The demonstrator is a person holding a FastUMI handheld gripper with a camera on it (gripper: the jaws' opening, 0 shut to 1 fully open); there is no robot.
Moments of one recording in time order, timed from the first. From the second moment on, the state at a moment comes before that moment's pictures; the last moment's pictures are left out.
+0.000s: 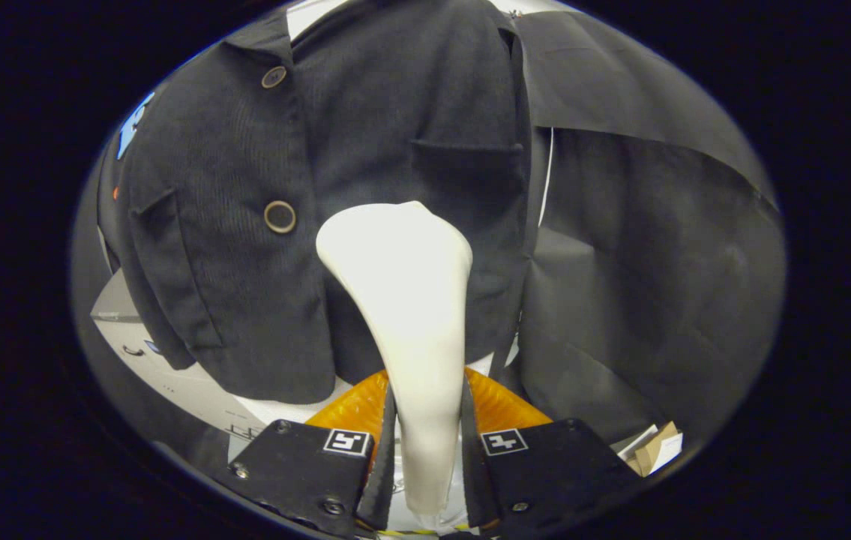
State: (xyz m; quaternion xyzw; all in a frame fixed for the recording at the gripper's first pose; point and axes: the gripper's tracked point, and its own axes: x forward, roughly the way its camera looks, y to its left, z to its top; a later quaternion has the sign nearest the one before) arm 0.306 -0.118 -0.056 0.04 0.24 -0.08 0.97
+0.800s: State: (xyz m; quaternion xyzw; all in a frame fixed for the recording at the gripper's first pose) arm 0.294 -0.123 -0.139 0.04 0.31 -0.08 0.95
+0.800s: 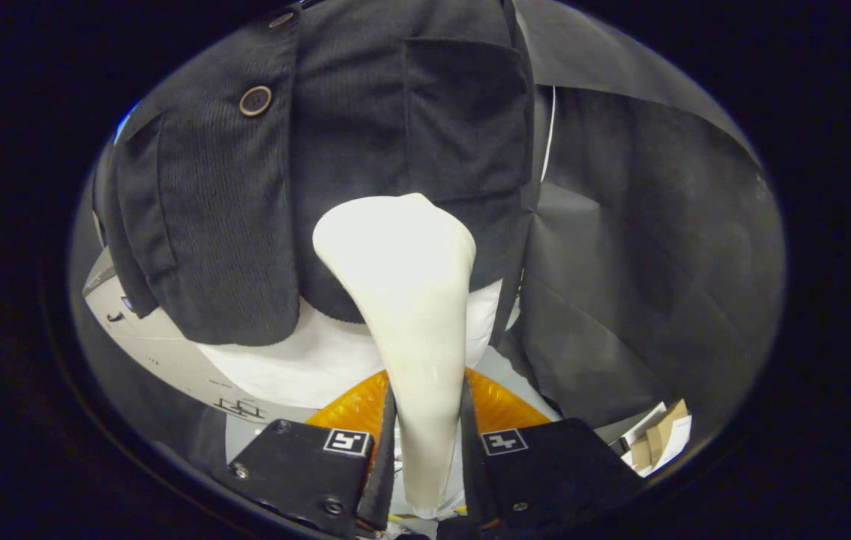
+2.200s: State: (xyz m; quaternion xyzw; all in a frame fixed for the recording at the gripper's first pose) arm 0.121 -0.011 -0.034 0.05 0.20 -0.05 0.98
